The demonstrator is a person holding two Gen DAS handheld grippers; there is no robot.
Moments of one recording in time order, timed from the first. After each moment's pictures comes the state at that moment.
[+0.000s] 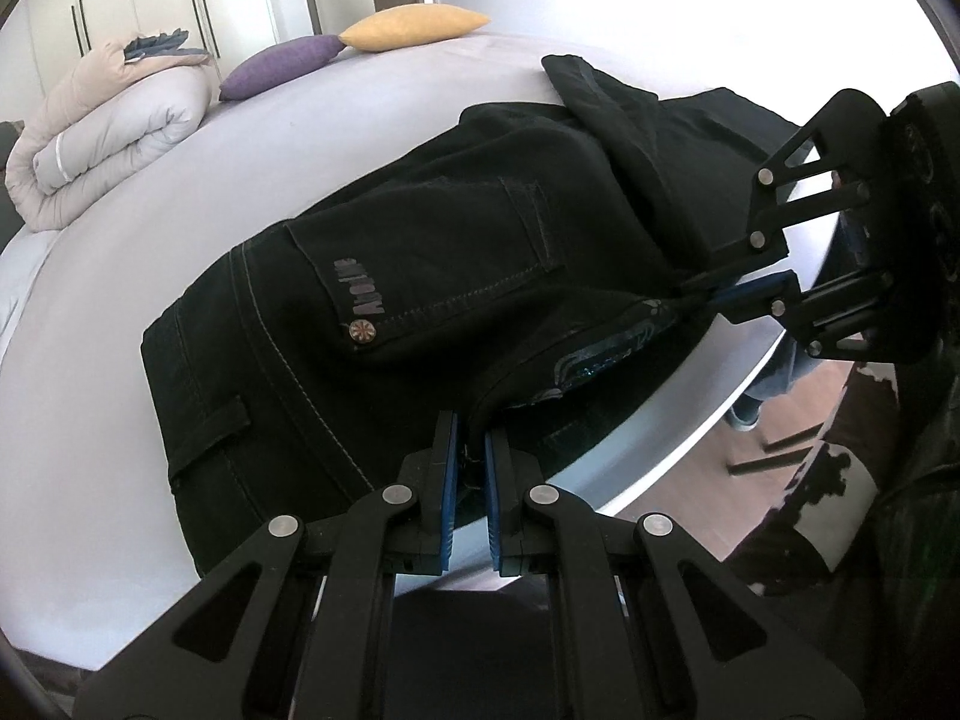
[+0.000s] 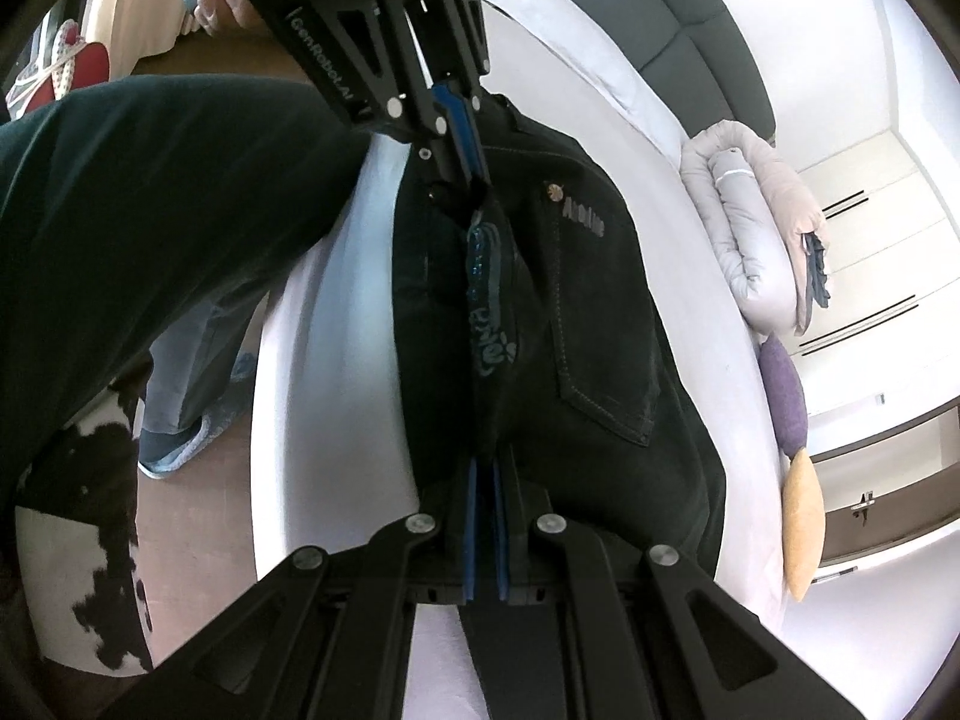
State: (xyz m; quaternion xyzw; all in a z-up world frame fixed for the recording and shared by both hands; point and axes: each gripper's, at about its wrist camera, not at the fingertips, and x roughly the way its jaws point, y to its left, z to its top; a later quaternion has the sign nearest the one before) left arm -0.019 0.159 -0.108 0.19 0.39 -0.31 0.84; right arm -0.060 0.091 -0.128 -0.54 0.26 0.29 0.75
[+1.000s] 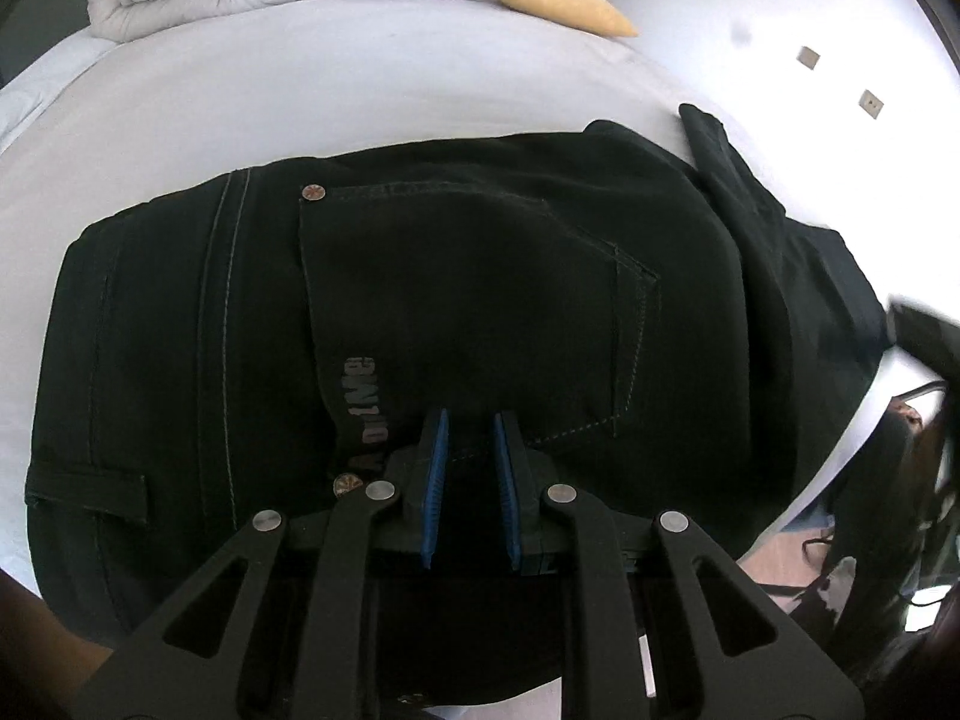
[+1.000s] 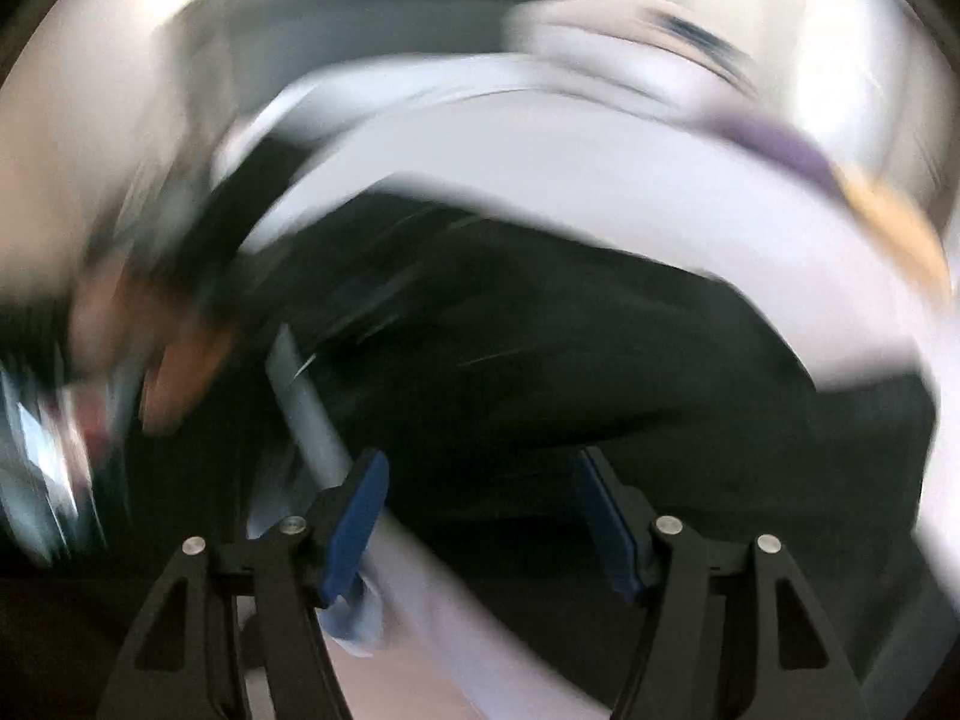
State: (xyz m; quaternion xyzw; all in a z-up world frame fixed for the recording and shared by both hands) left arm 0.087 0.124 -0.131 0.00 0.49 -0.23 0.84; right arm 0.037 -0.029 -0.069 -0.06 0.39 0.26 0.88
